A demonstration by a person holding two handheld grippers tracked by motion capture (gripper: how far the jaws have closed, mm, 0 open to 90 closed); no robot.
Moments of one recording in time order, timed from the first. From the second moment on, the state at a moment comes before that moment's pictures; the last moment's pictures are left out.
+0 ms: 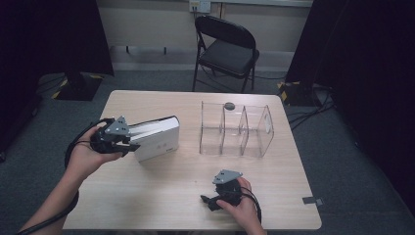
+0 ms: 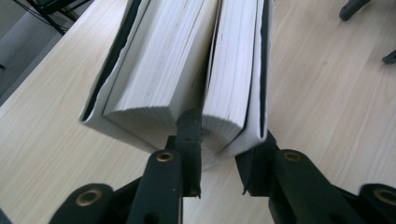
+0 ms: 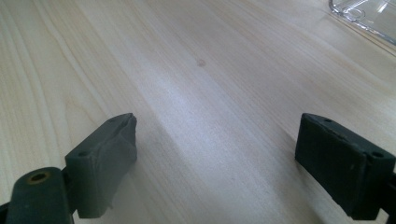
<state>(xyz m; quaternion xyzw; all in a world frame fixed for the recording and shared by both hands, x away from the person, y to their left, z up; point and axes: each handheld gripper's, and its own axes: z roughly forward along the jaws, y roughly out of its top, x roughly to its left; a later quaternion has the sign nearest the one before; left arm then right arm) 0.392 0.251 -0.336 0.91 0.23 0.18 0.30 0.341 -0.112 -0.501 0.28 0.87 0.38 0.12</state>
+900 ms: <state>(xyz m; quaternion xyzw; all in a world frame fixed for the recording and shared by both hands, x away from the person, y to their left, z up) 0.369 0.246 -0.333 0.92 0.20 0.18 0.27 0.341 -0.112 -0.501 0.28 0.87 0.38 0.12</state>
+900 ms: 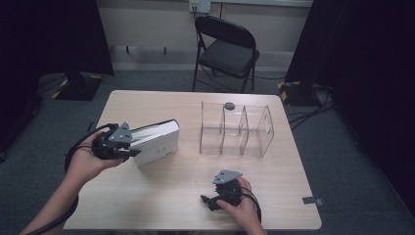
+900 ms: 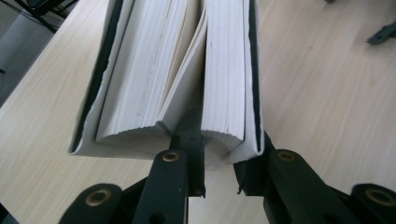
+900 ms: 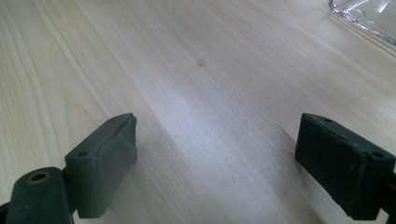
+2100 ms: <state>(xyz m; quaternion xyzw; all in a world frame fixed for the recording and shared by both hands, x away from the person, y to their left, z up) 0.366 0.264 -0.323 0.93 0.21 0.13 0.26 0.341 -0.112 -0.501 0.28 0.87 0.38 0.12</state>
